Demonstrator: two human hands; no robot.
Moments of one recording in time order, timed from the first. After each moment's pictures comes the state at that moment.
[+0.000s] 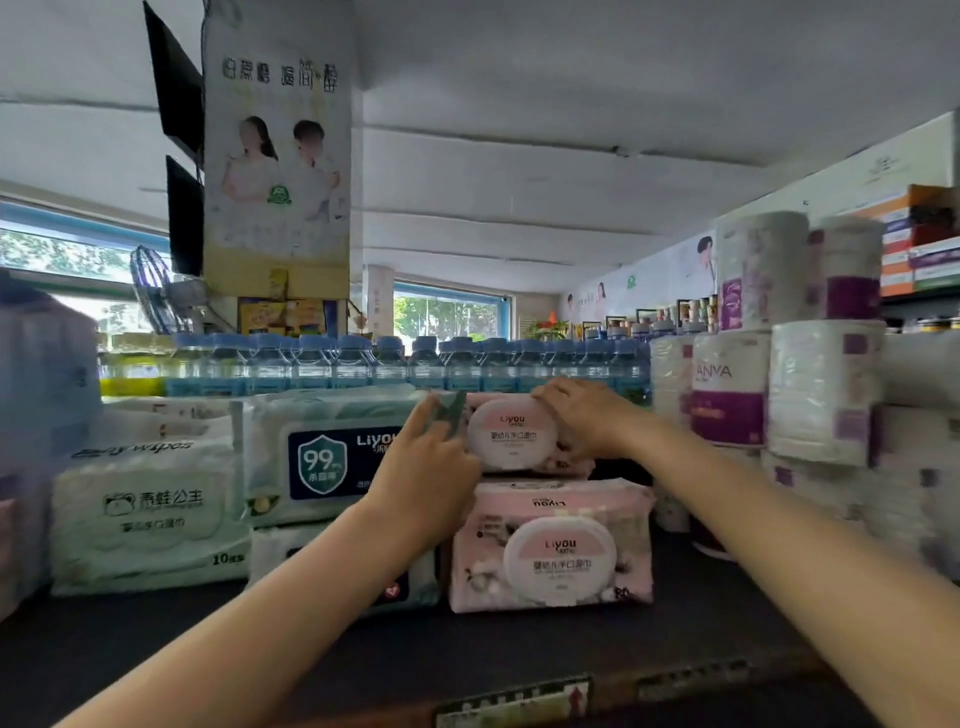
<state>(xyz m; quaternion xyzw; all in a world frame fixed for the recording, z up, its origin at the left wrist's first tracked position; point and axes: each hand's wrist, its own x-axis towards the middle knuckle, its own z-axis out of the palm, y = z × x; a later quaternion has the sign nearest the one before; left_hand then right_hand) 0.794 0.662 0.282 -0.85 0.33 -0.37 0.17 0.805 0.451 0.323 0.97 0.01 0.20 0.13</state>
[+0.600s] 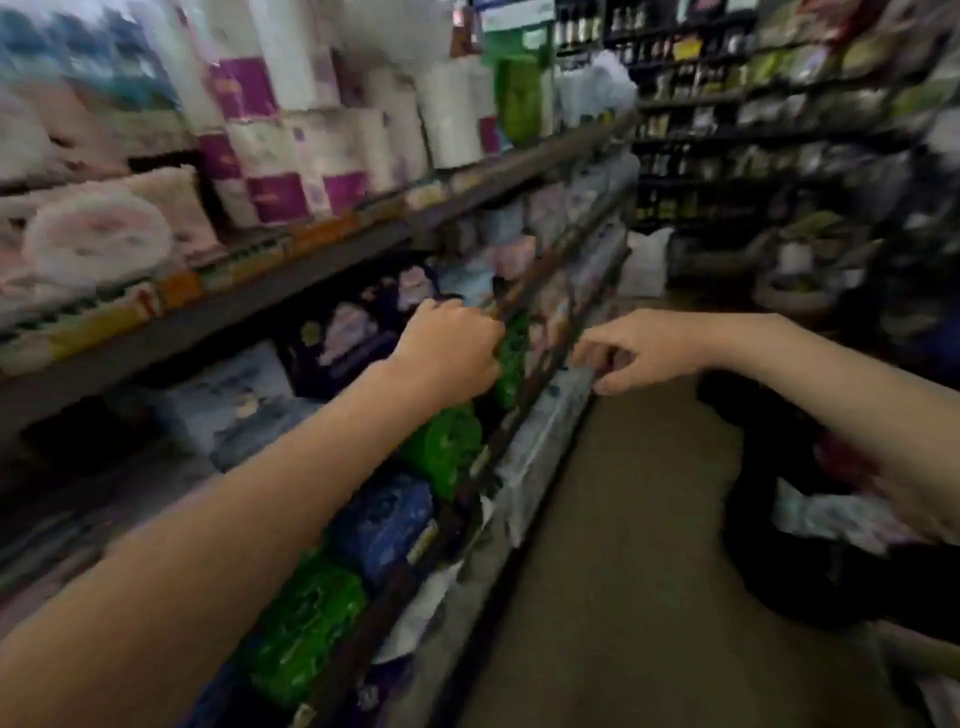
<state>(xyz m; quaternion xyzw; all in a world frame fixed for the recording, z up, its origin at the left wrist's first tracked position) 0.540 0.571 0.137 -0.63 0.74 -0.22 0.01 0.346 0.495 0.140 0.93 -0.34 -0.07 -0.06</state>
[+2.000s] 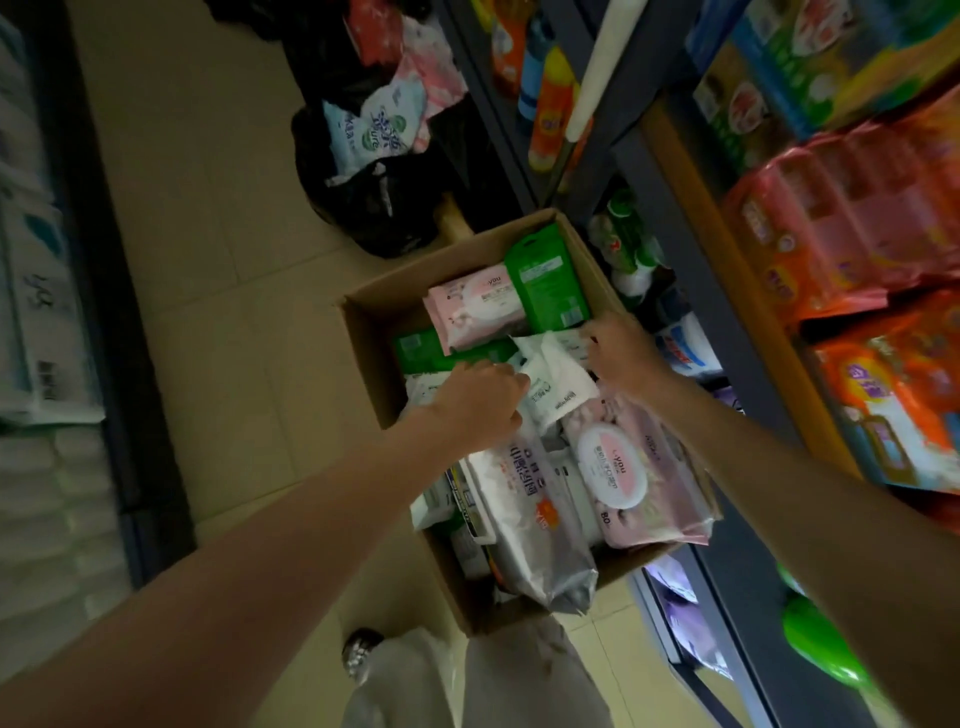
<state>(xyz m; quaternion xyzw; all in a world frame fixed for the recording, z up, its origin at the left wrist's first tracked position) -0.112 0.561 -0.310 -0.21 0.93 0.18 0.24 -0.280 0.627 -0.349 0.38 -0.85 0.11 -0.36</state>
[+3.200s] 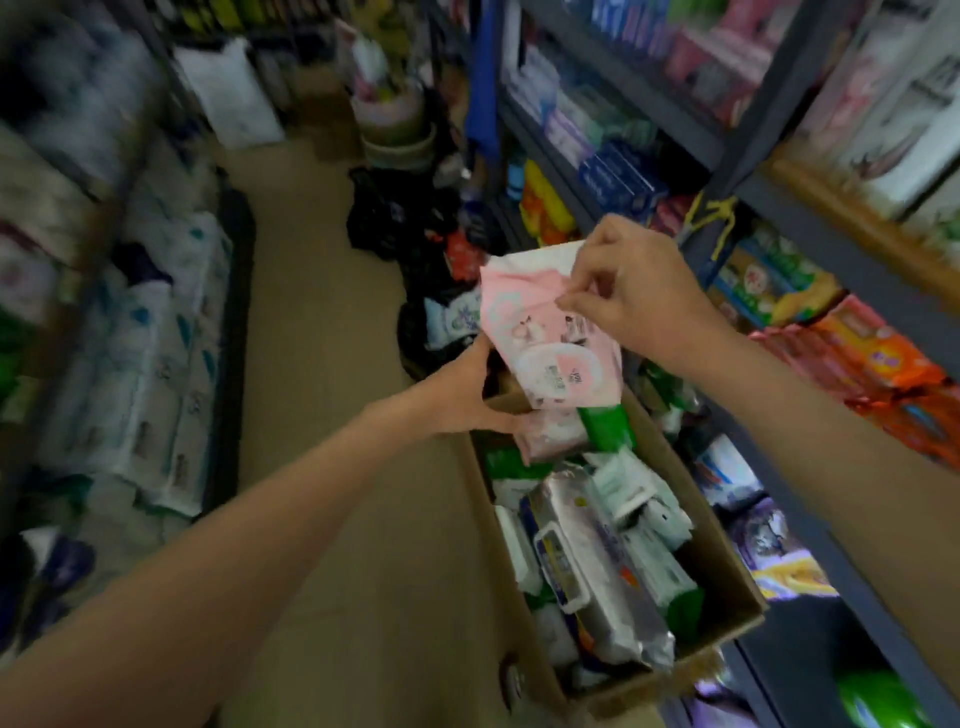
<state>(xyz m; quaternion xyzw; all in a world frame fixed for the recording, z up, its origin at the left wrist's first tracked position) 0.036 0.505 -0.129 -0.28 0.83 0.48 -0.03 -0.130 0.590 -0.039 0.66 -0.69 0.30 -0.01</state>
